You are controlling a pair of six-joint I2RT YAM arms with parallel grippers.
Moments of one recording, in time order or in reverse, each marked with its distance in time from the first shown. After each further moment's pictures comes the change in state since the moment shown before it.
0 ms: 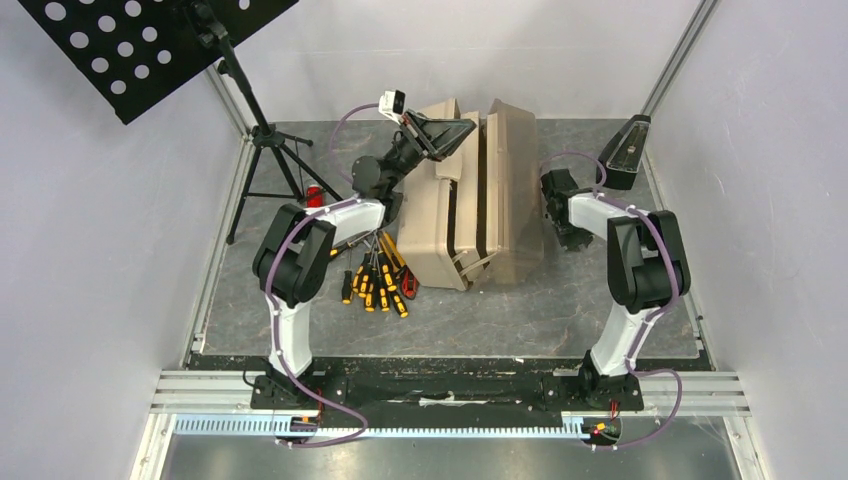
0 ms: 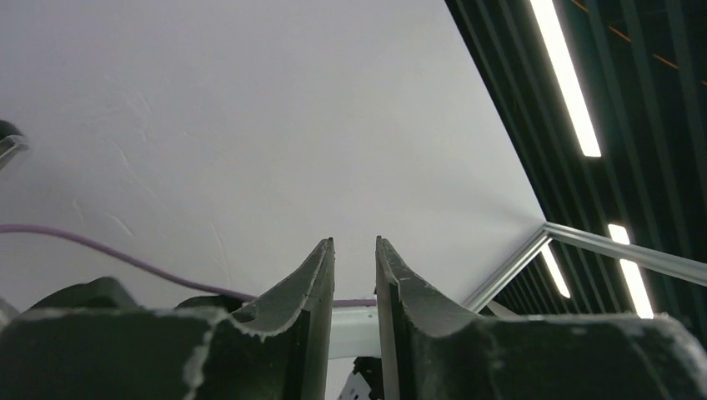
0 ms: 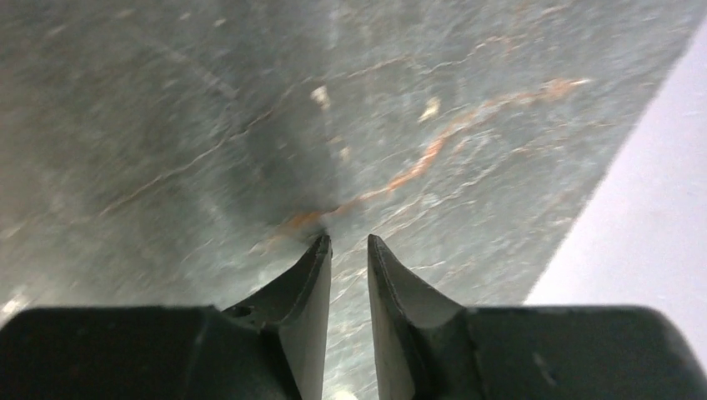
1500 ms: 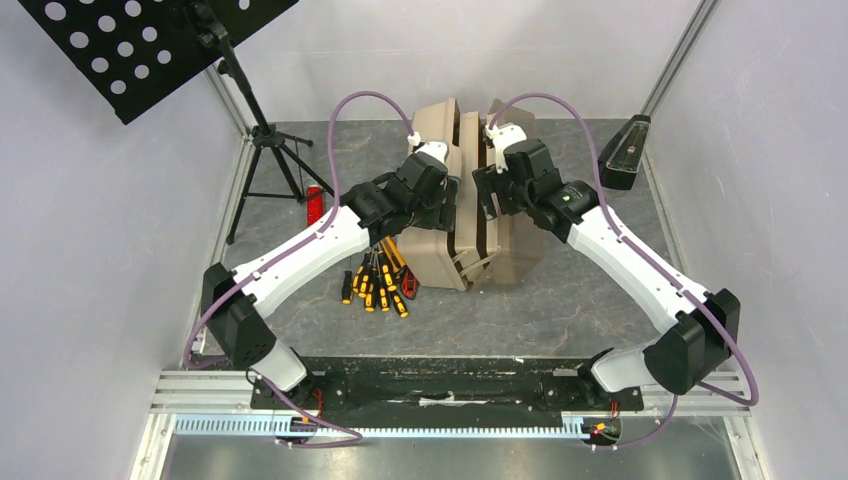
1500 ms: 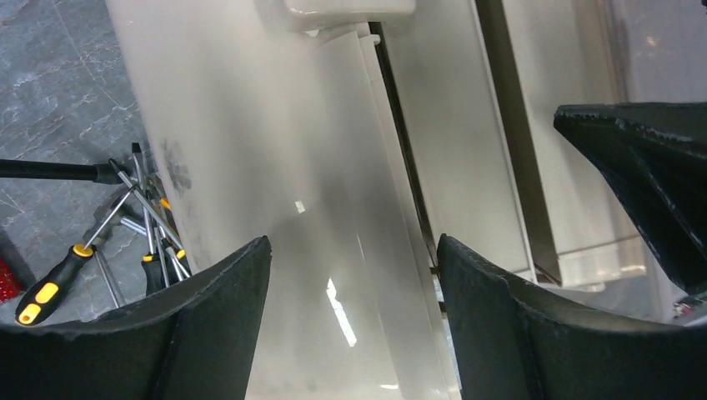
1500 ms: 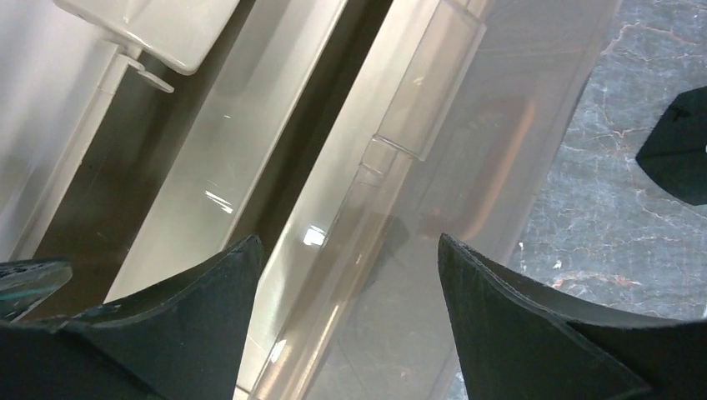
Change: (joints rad) left arm -0.309 -0.441 0.173 -2.173 -0.752 1.211; right arm 0.399 -0.463 0.219 -0.064 -0.291 0.219
